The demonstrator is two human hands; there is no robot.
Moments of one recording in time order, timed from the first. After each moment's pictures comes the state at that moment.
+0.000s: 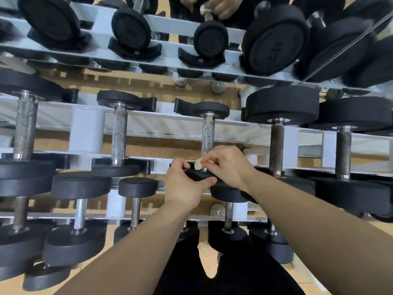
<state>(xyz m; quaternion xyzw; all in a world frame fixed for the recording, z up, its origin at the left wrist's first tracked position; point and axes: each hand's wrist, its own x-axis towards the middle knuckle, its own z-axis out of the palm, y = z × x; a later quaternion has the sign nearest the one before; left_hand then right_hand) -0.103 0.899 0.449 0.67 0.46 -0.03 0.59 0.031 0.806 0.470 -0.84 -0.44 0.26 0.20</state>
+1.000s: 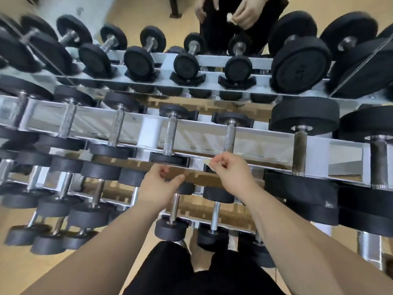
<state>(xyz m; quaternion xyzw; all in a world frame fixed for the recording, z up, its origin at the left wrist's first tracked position) -0.222 0.953 0.538 0.73 0.54 -0.01 0.41 -0.058 0.820 0.515 -0.81 -0.23 0.32 0.43</state>
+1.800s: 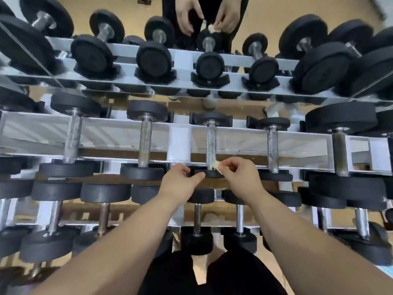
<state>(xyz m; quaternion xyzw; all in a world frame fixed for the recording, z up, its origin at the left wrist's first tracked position) -0.248 1.131 0.492 0.71 0.43 -0.13 0.54 -0.140 0.977 0.500 -0.89 -0.13 0.24 0.36</state>
